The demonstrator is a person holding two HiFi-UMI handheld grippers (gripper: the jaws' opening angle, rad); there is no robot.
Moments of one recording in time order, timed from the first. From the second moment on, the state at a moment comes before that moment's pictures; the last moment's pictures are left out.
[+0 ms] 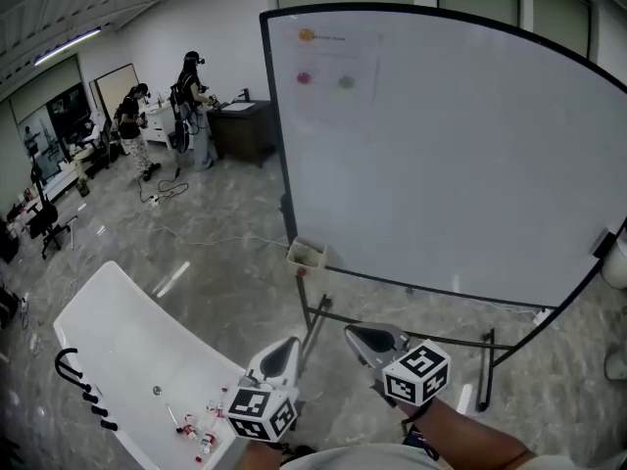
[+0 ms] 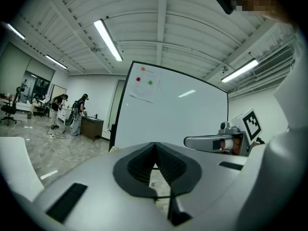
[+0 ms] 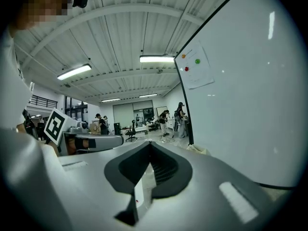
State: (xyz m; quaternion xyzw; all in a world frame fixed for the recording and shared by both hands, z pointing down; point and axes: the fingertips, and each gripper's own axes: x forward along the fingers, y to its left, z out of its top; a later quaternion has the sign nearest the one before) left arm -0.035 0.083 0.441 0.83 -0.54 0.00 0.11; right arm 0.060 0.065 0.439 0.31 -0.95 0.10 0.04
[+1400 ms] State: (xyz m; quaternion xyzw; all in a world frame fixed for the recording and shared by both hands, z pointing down) left arm -0.185 -0.119 0.510 0.68 -0.71 -0.01 0.20; right arm -0.087 -0.316 0.608 0.18 -0.93 -0.04 0.33
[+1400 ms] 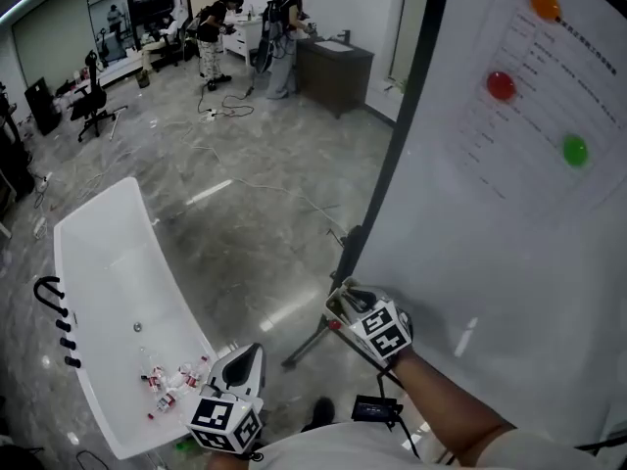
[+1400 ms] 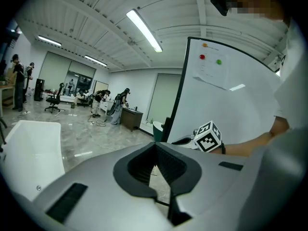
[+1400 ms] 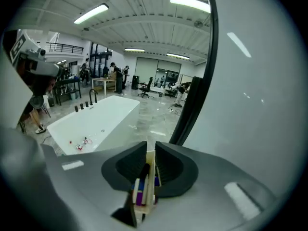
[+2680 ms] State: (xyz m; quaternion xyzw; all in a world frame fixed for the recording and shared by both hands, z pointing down) left arm -0.175 -0.131 0.526 0.64 -0.73 -0.01 0.23; right arm -0.092 -0.341 0.628 0.20 -0.90 -0.09 0.38
